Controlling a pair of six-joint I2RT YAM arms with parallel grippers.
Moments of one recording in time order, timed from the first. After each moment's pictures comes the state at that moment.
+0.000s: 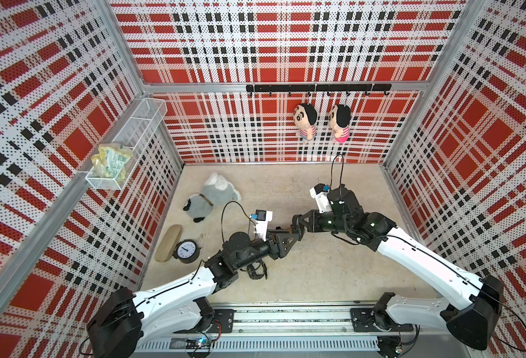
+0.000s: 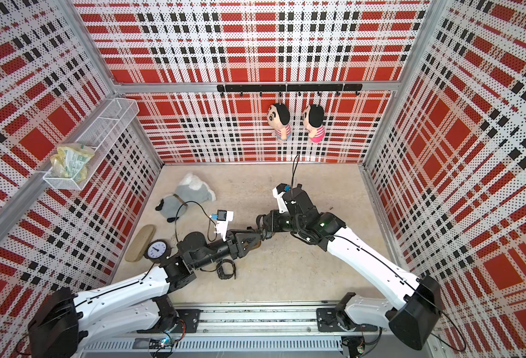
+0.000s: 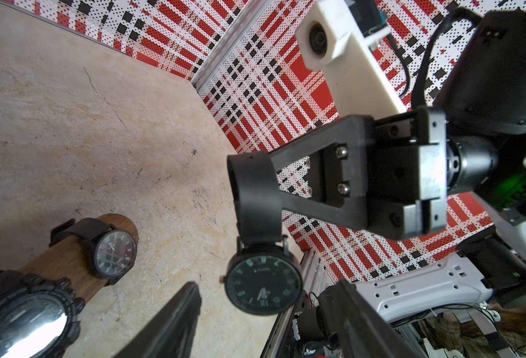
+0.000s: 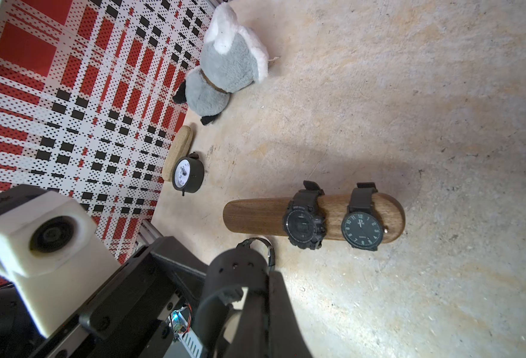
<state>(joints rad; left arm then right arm) -0.86 1.03 0.46 0.51 0.23 -0.78 0.73 1.23 1.13 -0.54 -0.22 0.63</state>
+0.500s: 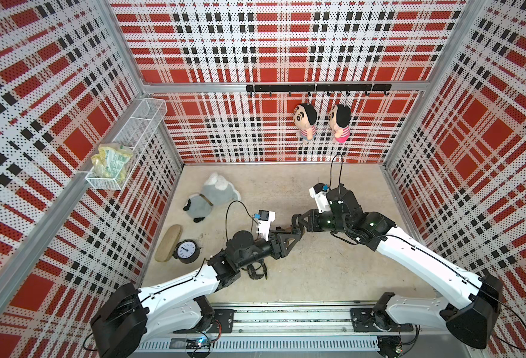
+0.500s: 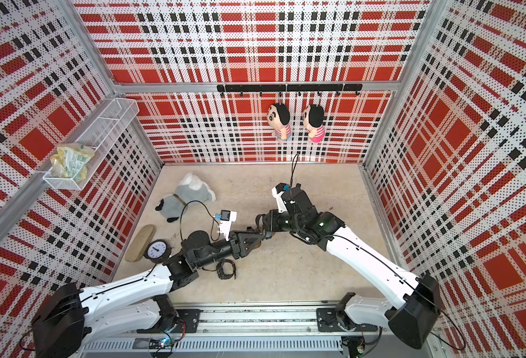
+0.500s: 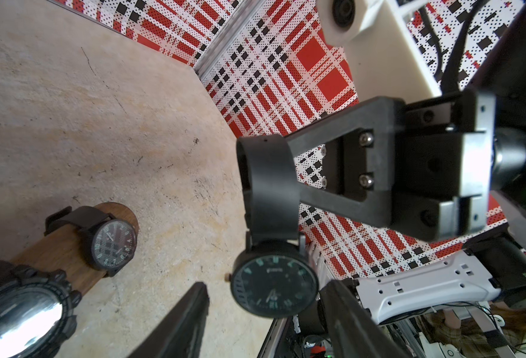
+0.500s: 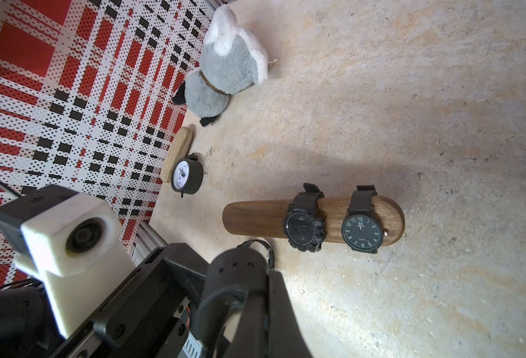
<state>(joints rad) -0.86 1.07 0.46 0.51 0.25 -0.80 0.73 1.23 1.14 -0.54 -0.21 0.63</state>
